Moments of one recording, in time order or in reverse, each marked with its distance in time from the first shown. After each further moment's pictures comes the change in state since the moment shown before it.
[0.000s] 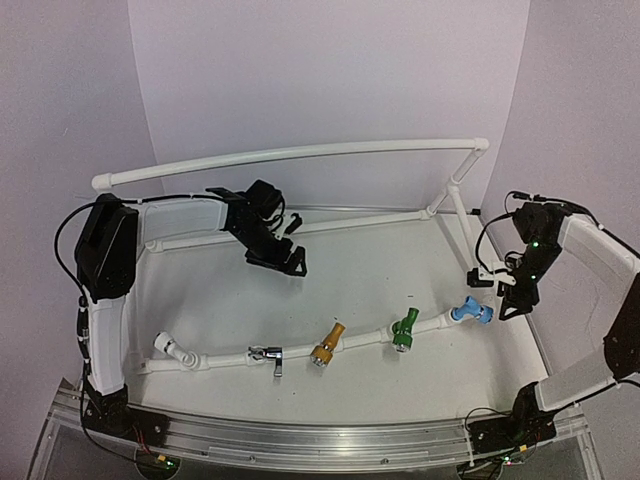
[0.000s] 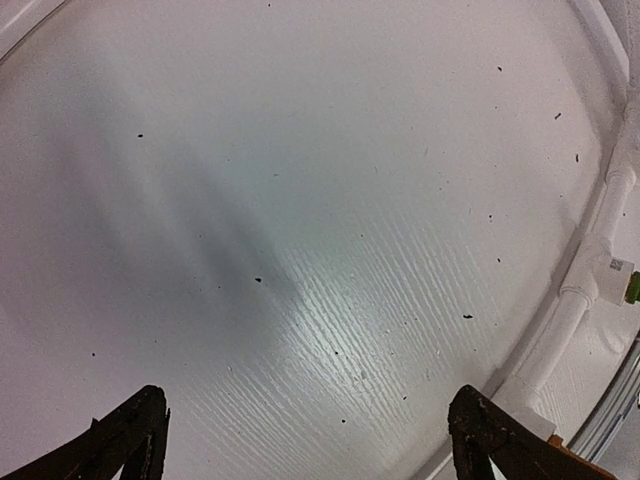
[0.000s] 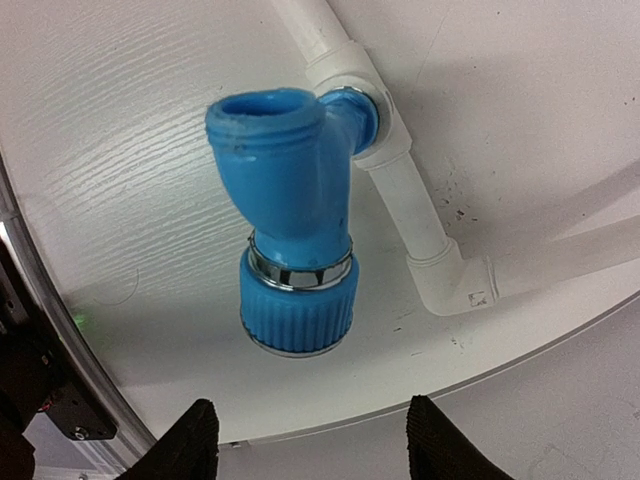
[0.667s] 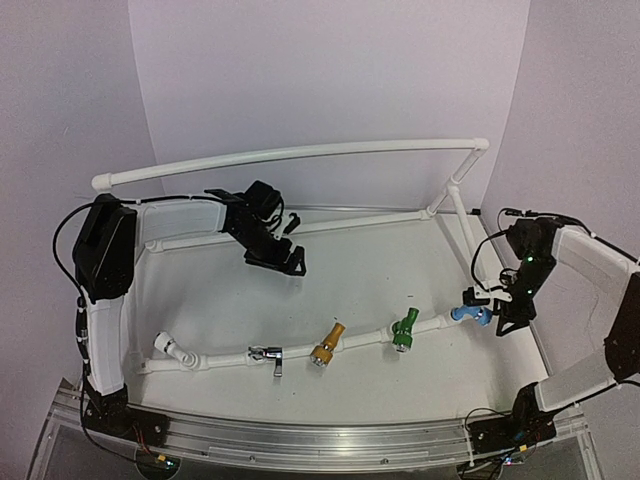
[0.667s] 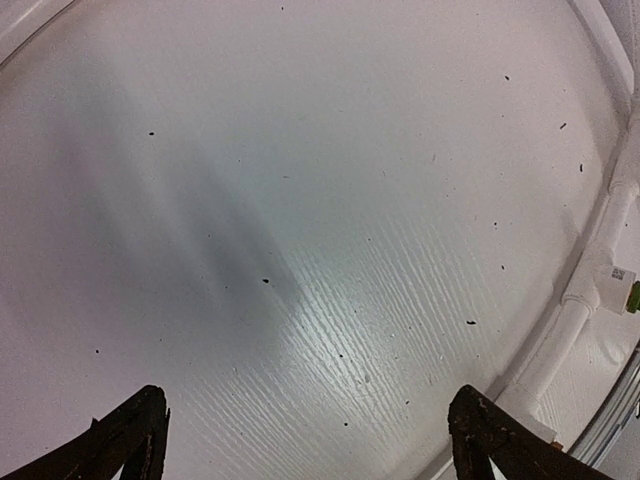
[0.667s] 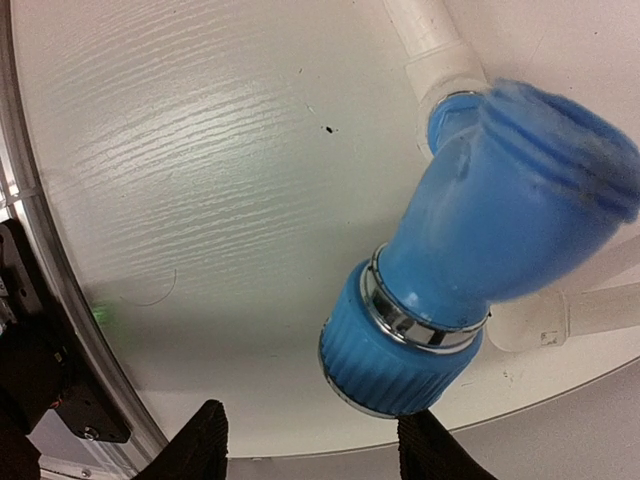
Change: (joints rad) left arm -0.002 -0.013 -0.025 0.028 -0.016 -0.024; right arm 0.027 -0.007 -0.114 0.017 -0.016 -0.043
